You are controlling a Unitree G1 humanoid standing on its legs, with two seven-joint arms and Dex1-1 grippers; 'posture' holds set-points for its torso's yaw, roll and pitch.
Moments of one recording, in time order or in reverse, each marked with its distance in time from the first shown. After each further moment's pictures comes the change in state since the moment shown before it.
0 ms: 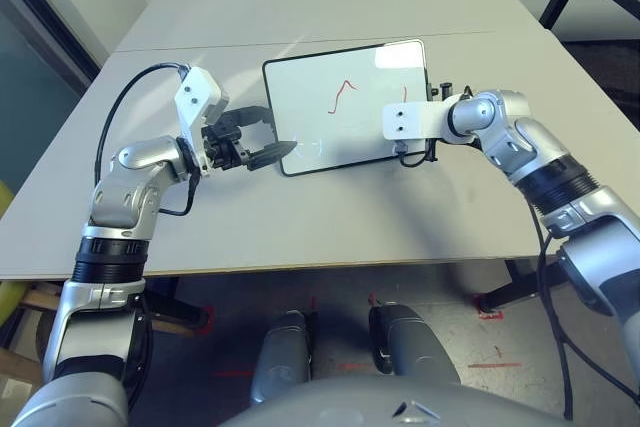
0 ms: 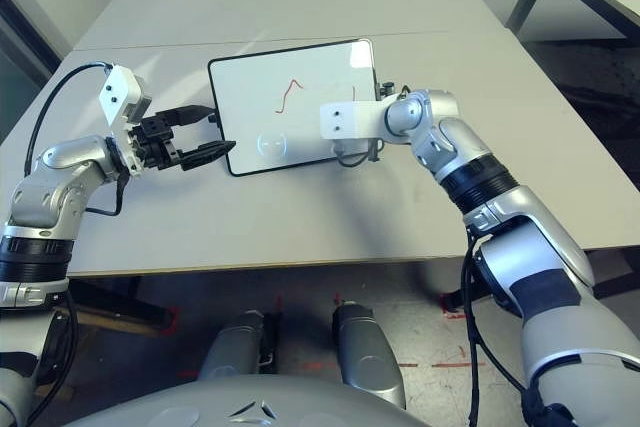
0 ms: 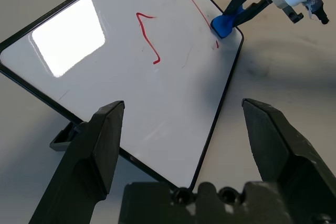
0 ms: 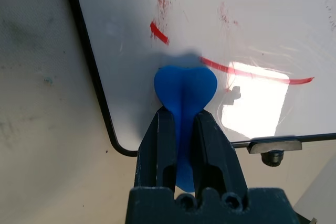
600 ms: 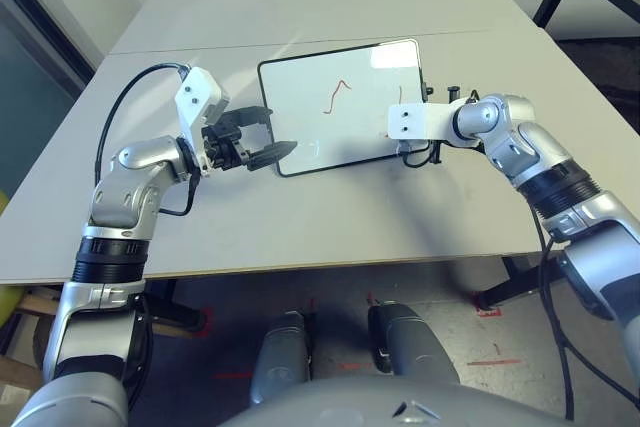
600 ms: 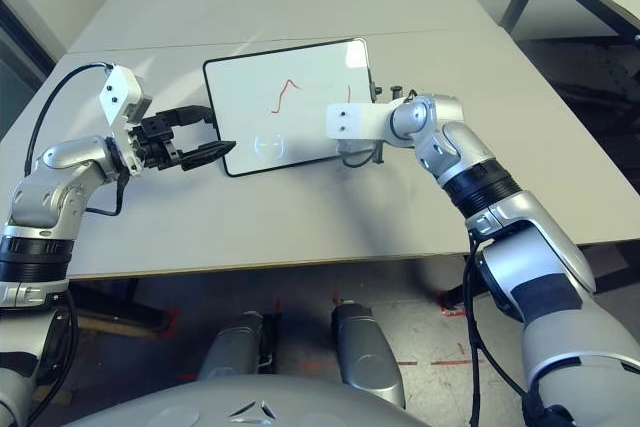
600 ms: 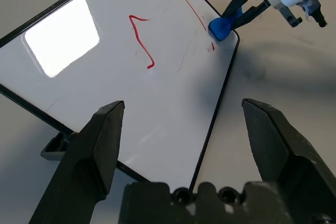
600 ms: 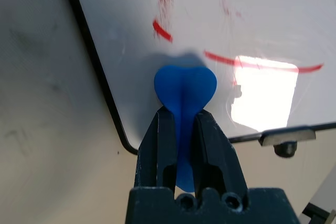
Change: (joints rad) left arm 0.000 0.000 -0.001 -0.002 0.000 0.012 0.000; right arm 0.019 0.055 -0.028 -0.059 -0.001 0.065 0.018
